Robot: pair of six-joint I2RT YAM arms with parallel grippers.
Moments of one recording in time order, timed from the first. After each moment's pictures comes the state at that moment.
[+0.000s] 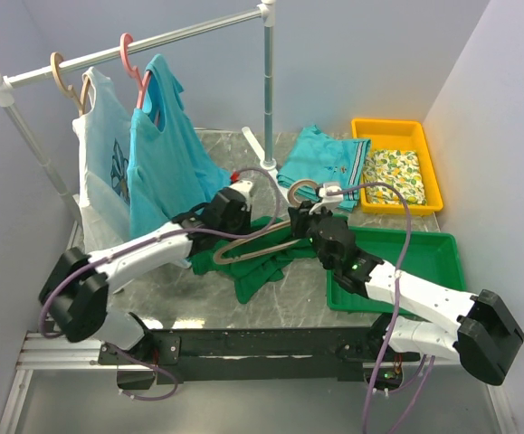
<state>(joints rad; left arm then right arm) -0.79 1.47 1.02 -0.30 -0.13 -0.42 0.80 1.08 0.57 0.36 0.47 0.33</state>
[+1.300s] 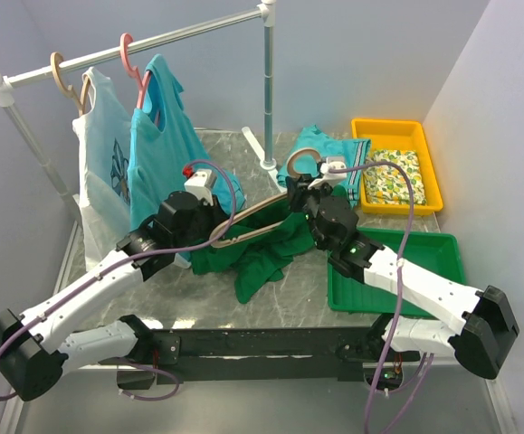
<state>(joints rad) -0.70 1.04 0.87 -0.26 -0.06 -0.49 0.81 1.14 0.81 0.35 0.58 0.24</state>
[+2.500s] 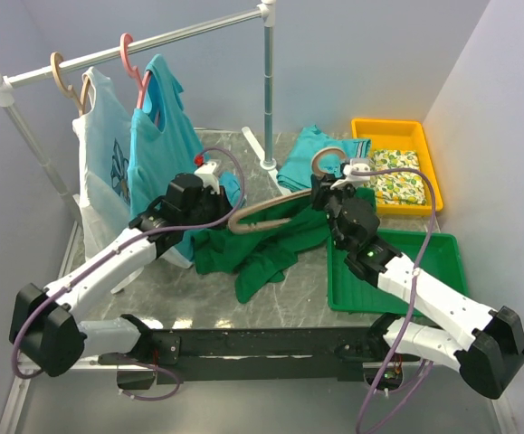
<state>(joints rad) -0.58 1.23 0.96 -0.25 0.17 -0.46 0.68 1.01 0.72 0.35 0.52 0.17</state>
